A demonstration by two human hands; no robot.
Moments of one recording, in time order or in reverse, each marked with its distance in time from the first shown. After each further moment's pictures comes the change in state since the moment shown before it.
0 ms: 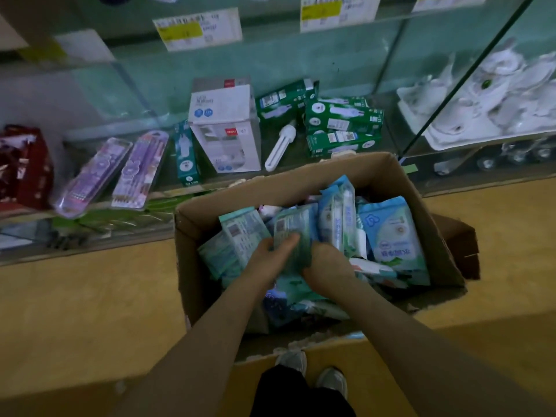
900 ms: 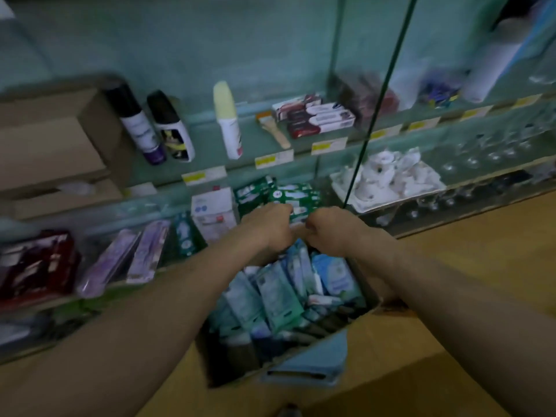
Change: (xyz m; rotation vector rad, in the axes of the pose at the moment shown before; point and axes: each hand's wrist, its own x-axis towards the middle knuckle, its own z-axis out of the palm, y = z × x) left_hand -0.170 0.180 -0.008 1.195 0.177 0.798; right_hand -0.143 -0.053 -0.213 -0.390 0.241 -0.164
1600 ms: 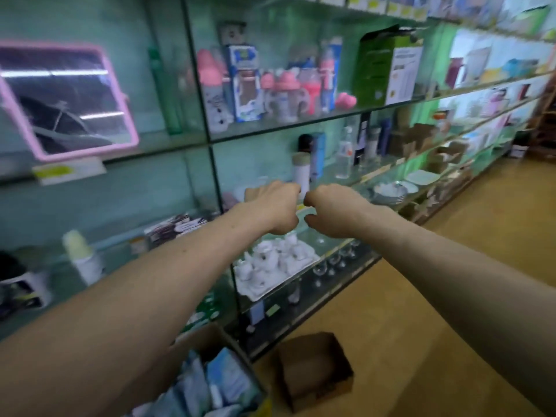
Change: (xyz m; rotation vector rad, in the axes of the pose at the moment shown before) left_hand -0.013 0.320 -0.132 0.297 0.350 0.445; right_hand -0.200 0.185 -0.175 -0.193 0.545 0.333
